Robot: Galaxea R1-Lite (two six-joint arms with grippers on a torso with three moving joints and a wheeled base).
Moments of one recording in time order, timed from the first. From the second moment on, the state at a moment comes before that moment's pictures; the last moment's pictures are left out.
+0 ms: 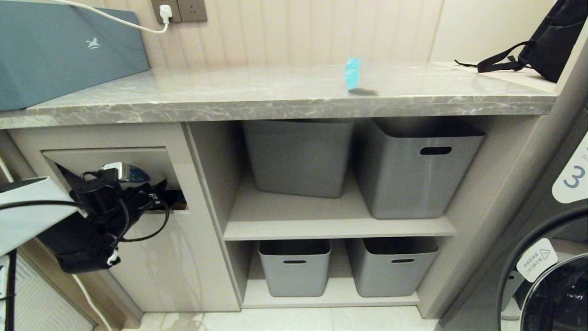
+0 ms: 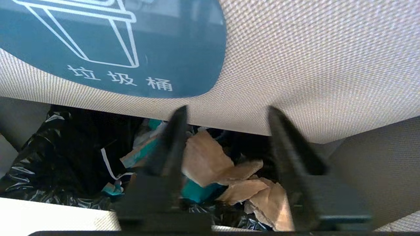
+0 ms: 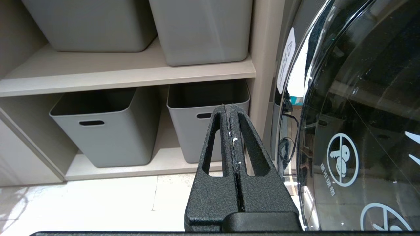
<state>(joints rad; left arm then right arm) 0.16 2.32 -0.98 -1.34 -0.15 -0.11 -0.01 0.00 0.00 -0.01 -0.04 0.06</state>
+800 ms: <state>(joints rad) 0.13 1.96 -0.54 -1.30 -0.08 -0.22 -0.01 0.00 0.00 -0.01 -0.04 0.06</state>
